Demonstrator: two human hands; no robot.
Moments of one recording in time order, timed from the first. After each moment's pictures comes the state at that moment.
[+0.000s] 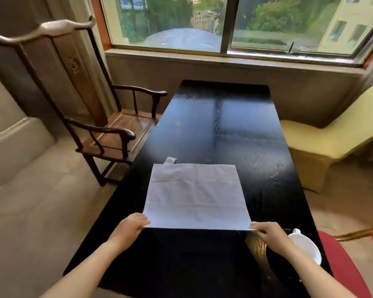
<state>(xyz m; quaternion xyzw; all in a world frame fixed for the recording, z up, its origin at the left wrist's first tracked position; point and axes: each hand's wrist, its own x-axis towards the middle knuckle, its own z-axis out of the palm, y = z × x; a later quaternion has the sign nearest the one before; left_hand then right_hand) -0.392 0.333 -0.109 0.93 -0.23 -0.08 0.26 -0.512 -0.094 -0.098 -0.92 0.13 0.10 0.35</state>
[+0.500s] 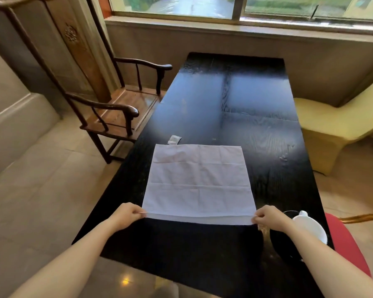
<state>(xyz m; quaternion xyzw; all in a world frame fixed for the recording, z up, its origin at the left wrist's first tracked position) -0.392 0.347 -0.121 0.92 -0.08 -0.28 0.26 -0.493 -0.091 -0.105 -0.90 0.15 0.31 0.27</state>
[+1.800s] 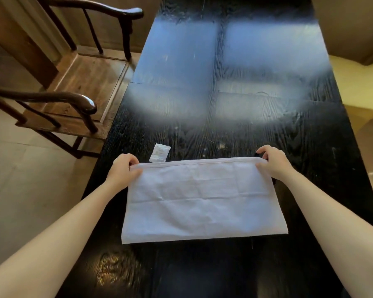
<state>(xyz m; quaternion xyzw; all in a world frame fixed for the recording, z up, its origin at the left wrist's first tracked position) -0.078 0.262 -0.206 0.94 -0.08 -0.15 0.29 -0.192 -0.157 -0.184 -0.93 0.27 0.14 0.21</state>
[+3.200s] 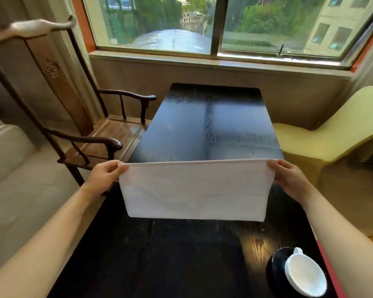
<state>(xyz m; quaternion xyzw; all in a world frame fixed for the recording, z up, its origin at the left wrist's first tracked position) -0.256 0.302 0.025 0.82 -0.12 -0.06 0.56 -0.386 -0.170 0.025 -0.65 0.16 -0.04 0.74</state>
